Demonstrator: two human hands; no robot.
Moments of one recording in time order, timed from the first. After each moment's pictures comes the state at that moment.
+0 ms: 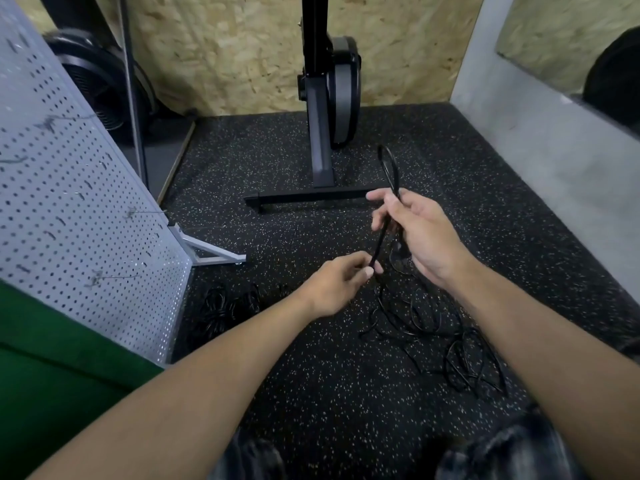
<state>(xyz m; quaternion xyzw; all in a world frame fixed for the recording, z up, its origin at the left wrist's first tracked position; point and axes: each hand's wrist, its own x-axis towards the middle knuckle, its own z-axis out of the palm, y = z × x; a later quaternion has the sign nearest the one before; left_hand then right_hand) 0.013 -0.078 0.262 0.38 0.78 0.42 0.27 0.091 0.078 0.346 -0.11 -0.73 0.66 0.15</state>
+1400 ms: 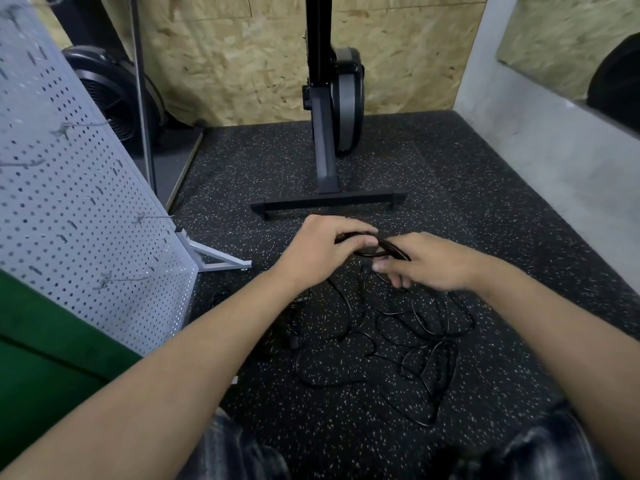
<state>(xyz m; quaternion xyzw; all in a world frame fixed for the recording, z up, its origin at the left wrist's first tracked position) -0.011 -0.089 0.315 0.47 0.78 0.41 0.00 0.103 0.096 0.340 -0.01 -0.94 0.30 -0.13</state>
